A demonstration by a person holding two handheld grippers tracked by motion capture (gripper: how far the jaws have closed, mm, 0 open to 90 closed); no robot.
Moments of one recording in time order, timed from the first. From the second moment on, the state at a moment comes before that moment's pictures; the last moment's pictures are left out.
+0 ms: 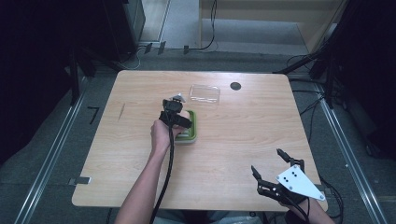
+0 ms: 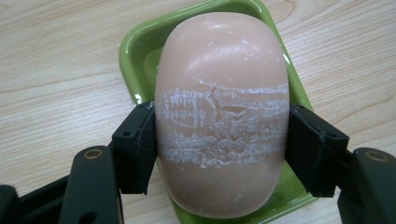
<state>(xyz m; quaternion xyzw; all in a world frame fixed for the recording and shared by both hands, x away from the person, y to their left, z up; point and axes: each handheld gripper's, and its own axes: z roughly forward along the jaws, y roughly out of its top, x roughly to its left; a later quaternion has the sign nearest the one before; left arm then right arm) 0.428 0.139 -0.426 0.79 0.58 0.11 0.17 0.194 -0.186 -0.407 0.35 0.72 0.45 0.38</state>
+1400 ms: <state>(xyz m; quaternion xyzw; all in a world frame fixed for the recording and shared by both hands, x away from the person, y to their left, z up) 0.436 0.126 -0.442 0.80 0.57 0.10 0.15 0.194 -0.187 -0.407 0.35 0.72 0.45 0.38</state>
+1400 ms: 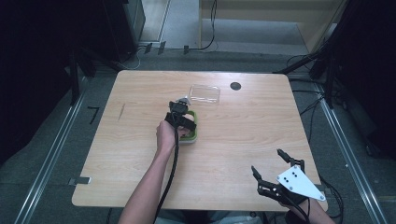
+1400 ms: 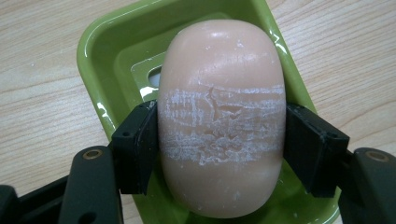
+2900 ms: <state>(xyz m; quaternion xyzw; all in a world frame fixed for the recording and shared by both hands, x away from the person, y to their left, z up) 0.412 0.164 -0.400 0.82 0.55 0.10 0.14 0.191 -0.187 -0.406 0.36 0.72 0.45 0.38</state>
